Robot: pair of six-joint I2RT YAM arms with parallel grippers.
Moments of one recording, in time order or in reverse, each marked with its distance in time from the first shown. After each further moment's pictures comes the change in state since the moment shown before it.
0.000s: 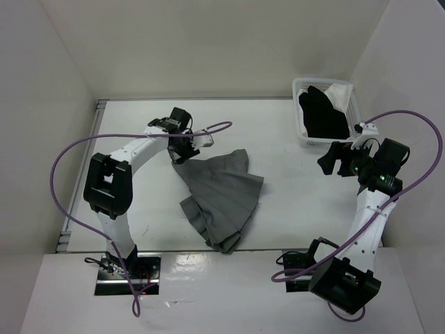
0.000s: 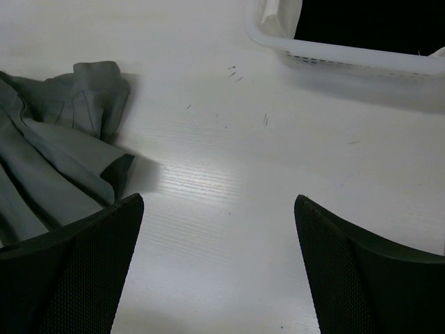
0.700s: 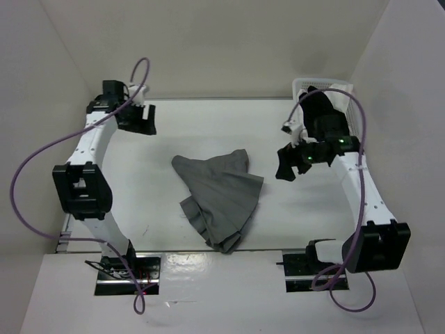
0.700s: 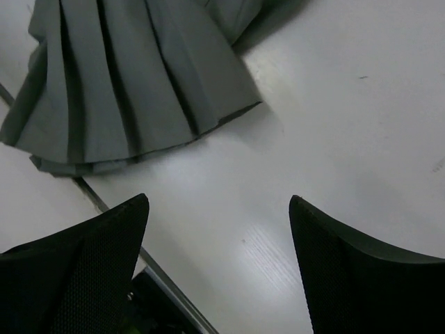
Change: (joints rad) left arm 0.381 -0.032 0.250 -0.008 0.246 -0.558; right arm 0.550 0.301 0.188 -0.267 0.072 -0.223
